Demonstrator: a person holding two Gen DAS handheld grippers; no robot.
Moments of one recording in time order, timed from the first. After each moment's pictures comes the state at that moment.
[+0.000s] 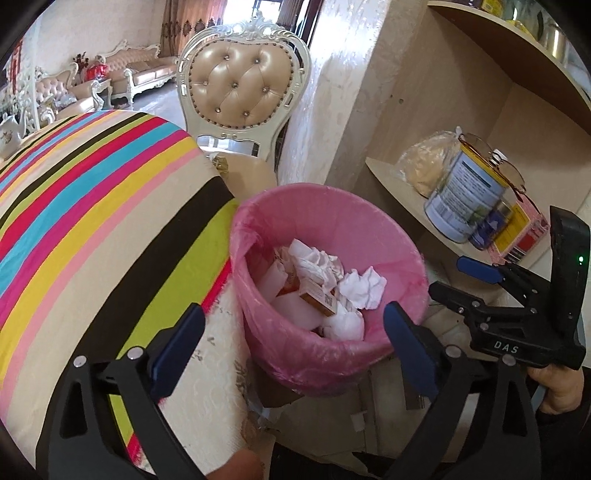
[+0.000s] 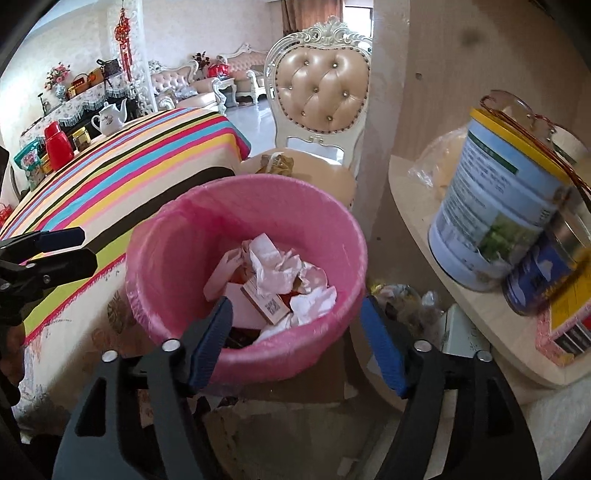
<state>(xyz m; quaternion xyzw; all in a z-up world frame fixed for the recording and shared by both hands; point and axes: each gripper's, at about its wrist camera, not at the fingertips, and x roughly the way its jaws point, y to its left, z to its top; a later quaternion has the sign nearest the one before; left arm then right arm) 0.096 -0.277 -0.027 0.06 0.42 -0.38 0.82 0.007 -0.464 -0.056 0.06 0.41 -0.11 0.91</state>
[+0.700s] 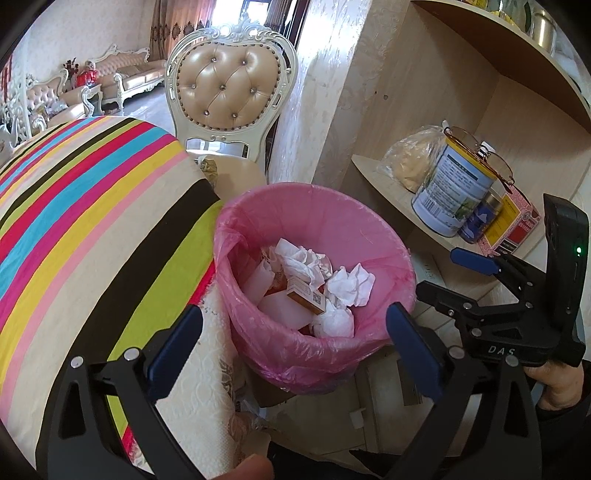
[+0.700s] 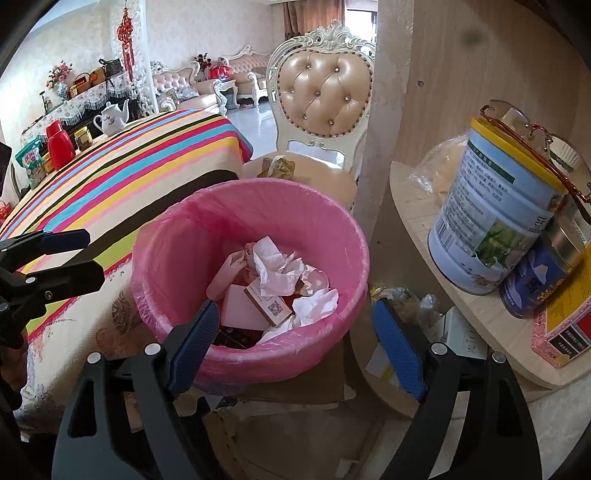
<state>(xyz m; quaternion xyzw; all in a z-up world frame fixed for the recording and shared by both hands) 0.088 -0.284 -0.024 0.06 0.41 -0.39 0.82 0.007 -0.461 -0.050 0.05 0.40 -0.10 0.91</state>
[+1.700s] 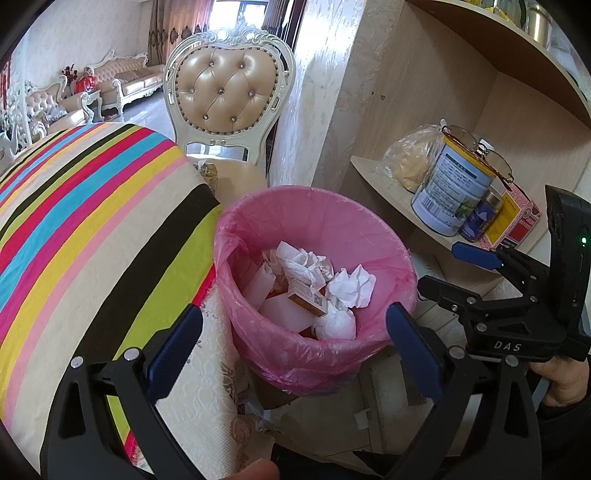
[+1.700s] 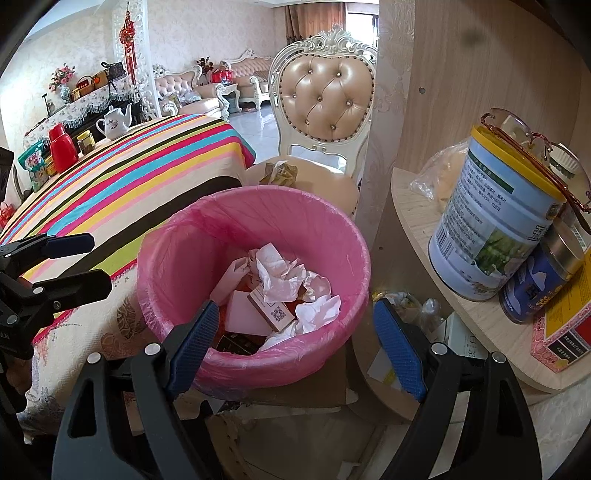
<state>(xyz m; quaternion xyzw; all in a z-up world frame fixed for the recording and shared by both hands) 0.086 -0.286 -0.022 0.07 0.41 -0.40 0.82 0.008 -0.461 -0.043 0.05 0.40 -0.10 0.91</state>
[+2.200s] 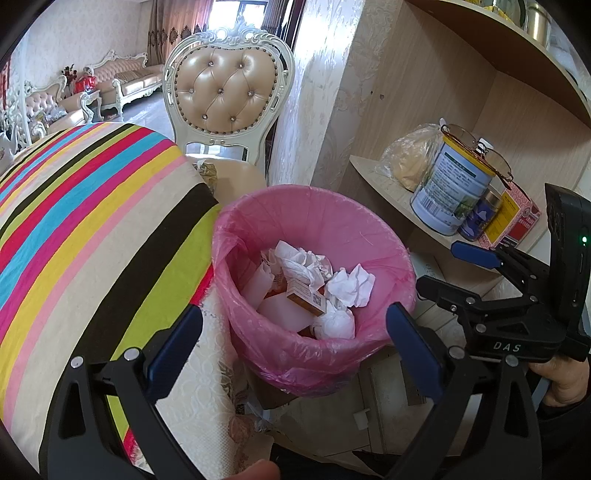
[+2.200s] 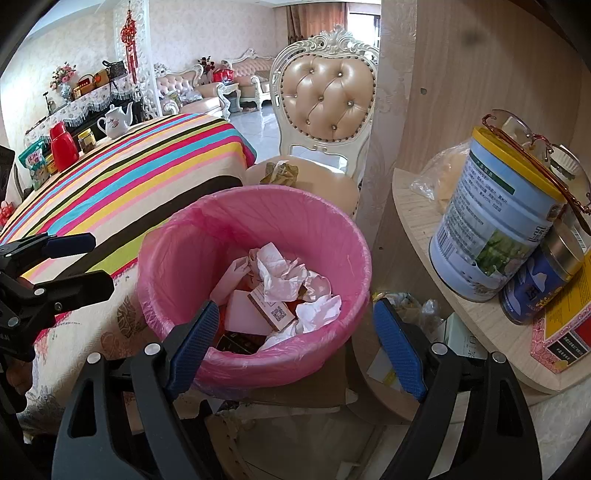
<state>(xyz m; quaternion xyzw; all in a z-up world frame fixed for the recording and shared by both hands) 0.086 -0.286 -0.023 0.07 0.41 -0.40 0.82 0.007 -0.461 -0.042 0.05 0.40 -0.10 0.91</state>
